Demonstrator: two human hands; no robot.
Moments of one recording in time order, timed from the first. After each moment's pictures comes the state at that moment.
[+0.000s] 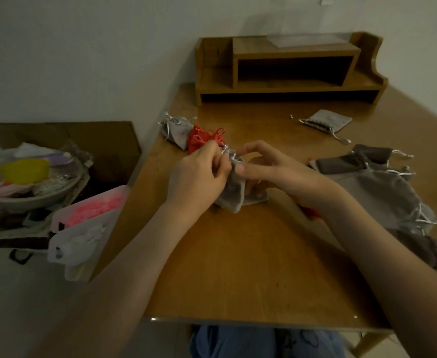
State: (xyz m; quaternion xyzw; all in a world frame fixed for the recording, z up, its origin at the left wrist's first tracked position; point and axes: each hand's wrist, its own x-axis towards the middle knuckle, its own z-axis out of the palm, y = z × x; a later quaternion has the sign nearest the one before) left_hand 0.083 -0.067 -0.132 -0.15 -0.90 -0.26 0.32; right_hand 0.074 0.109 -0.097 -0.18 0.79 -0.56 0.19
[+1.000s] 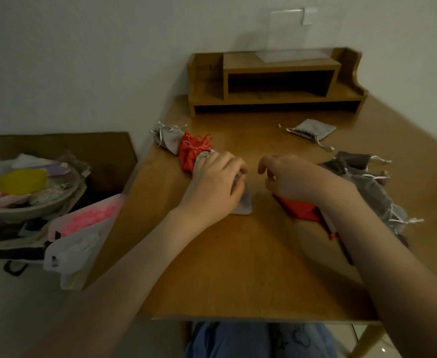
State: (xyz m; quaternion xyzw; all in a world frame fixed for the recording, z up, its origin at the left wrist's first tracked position) left_hand 0.085 -0.036 -0.129 -0.26 -0.91 -0.17 0.26; right_hand 0.071 0.135 -0.082 -0.18 0.98 -0.07 0.06
